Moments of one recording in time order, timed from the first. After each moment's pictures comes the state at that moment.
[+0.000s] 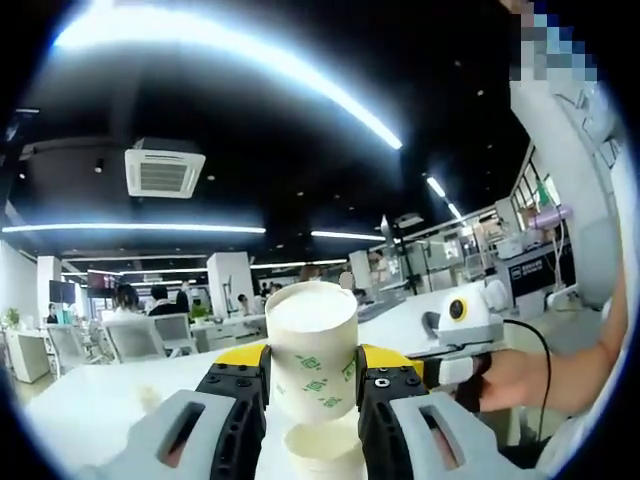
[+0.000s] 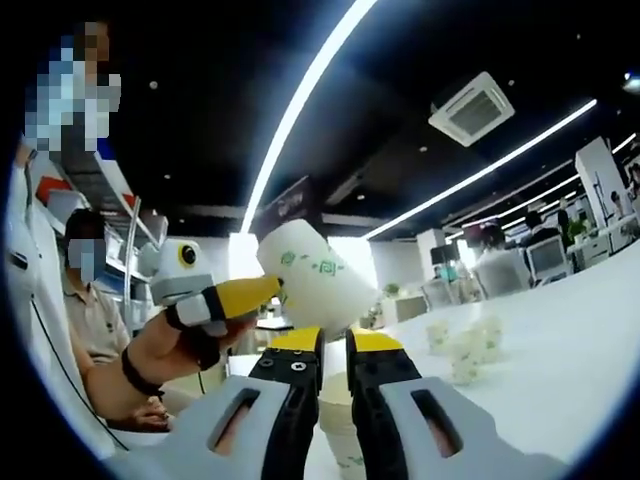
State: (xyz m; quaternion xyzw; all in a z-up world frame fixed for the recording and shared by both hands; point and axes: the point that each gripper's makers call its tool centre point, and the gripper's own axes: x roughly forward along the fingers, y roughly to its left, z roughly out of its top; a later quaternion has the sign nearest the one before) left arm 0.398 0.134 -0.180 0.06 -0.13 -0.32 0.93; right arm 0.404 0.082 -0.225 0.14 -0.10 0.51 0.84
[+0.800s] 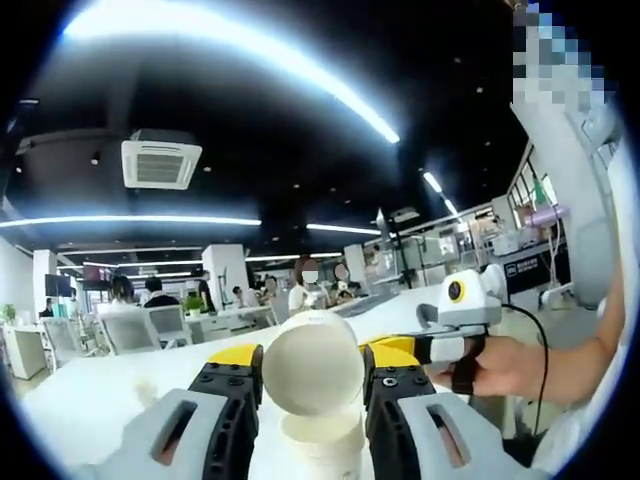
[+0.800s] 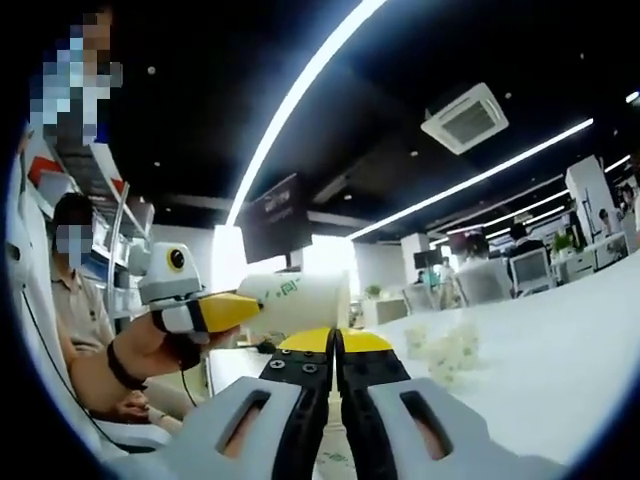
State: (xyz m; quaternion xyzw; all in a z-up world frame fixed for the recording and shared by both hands) left arm 0.397 0.135 -0.194 0.06 -0.12 -0.33 0.93; right arm 0.408 0.071 -0.224 0.11 -0.11 0.48 0.86
